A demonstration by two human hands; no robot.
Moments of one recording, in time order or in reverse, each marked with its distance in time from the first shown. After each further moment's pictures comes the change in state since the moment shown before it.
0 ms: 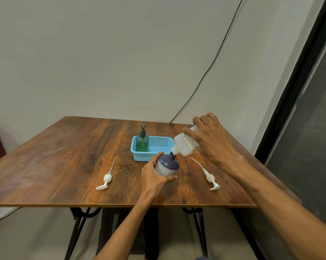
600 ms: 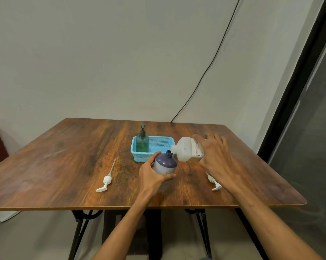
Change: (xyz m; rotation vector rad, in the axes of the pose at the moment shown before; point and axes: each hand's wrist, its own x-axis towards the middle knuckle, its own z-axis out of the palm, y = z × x) left_hand 0.007 -0.005 -0.001 -0.035 0.004 -0.020; right_hand -0.036 -0.019 0.046 0.371 -0.071 0.395
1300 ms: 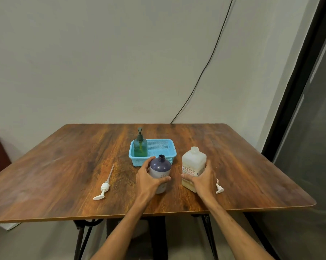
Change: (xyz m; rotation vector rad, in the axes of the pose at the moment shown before) left_hand 0.016 -0.026 0.008 0.056 0.031 -0.092; right_hand -0.044 -0.016 0.113 0.959 0.056 0.674
